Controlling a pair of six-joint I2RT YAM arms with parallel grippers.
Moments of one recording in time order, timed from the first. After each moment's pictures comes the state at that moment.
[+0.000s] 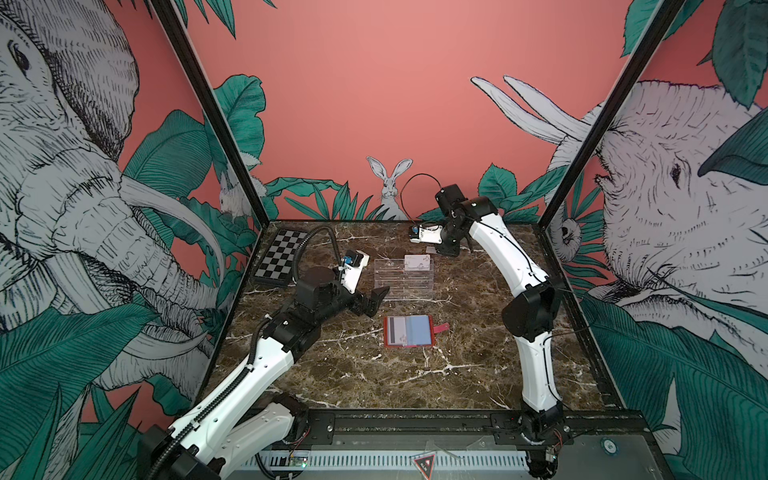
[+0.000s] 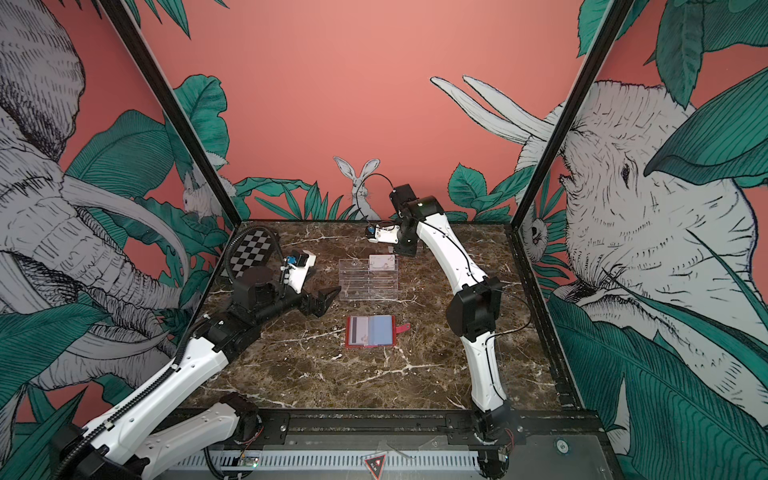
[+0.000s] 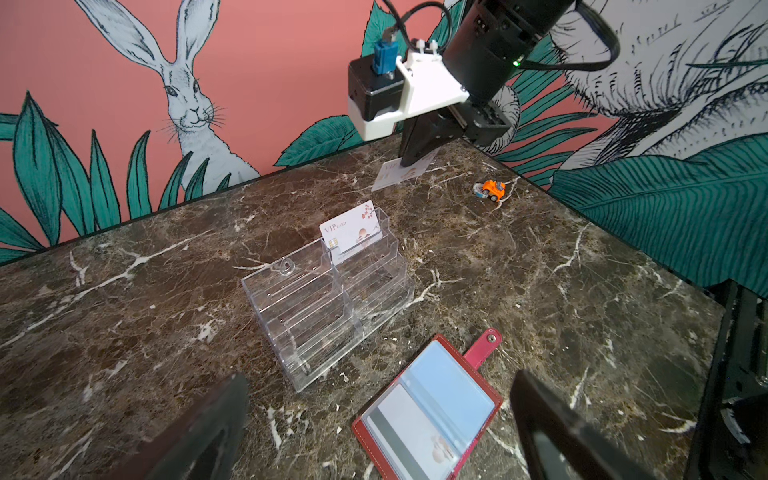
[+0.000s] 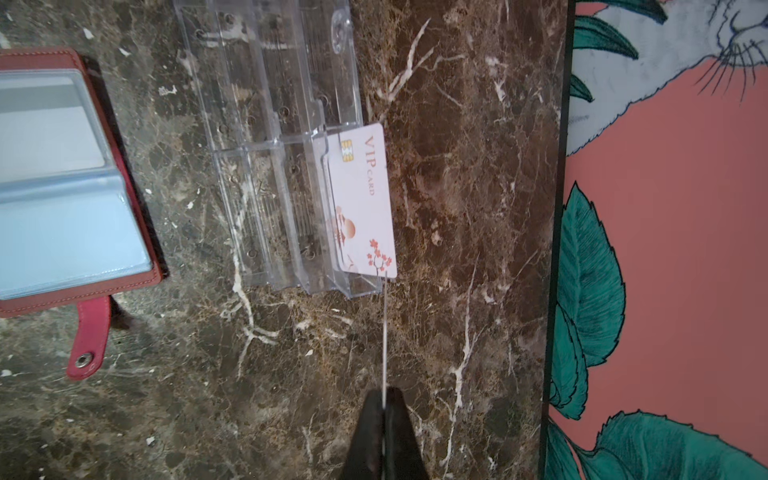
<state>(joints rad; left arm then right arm) -0.55 0.96 0.80 -0.19 0.23 -0.03 0.48 2.21 2.39 -1.33 -0.04 -1.08</state>
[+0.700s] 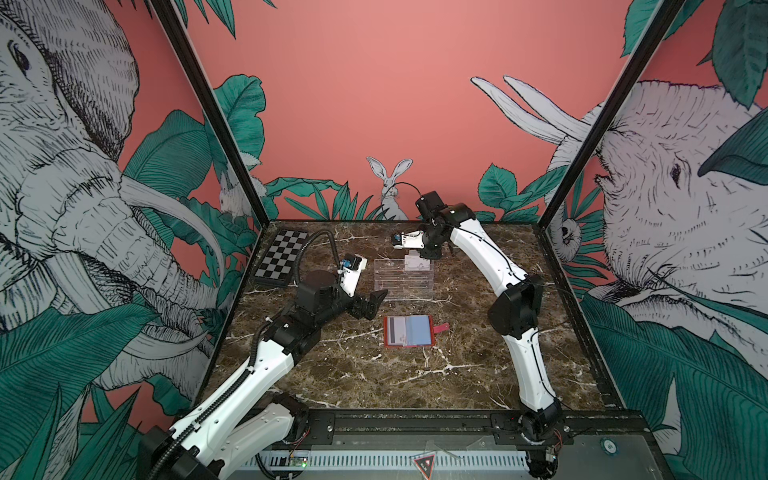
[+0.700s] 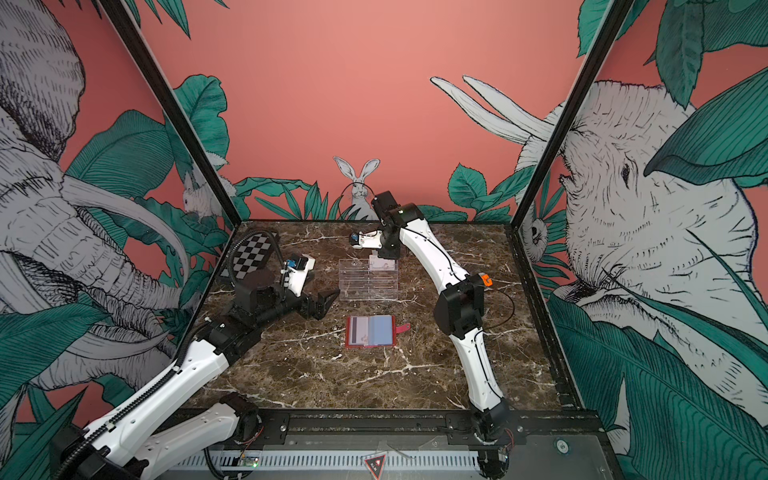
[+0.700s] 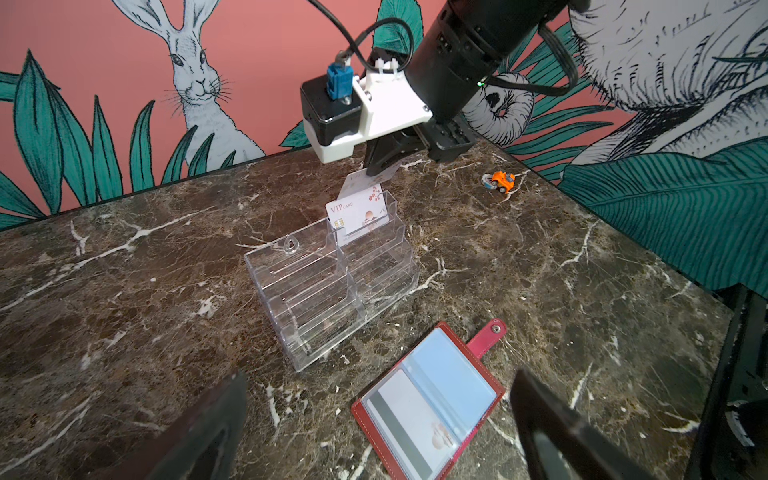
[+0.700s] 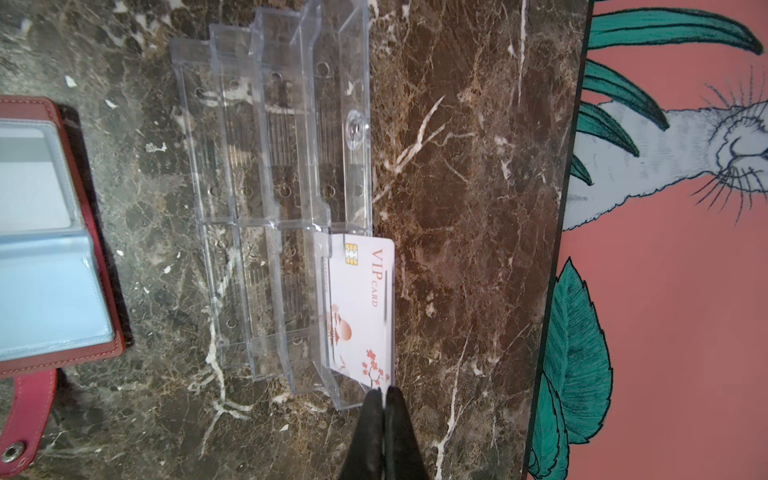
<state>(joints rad) -0.55 0.93 0.76 -0.19 0.21 -0.07 0.54 2.30 2.42 -1.23 -0.05 -1.10</state>
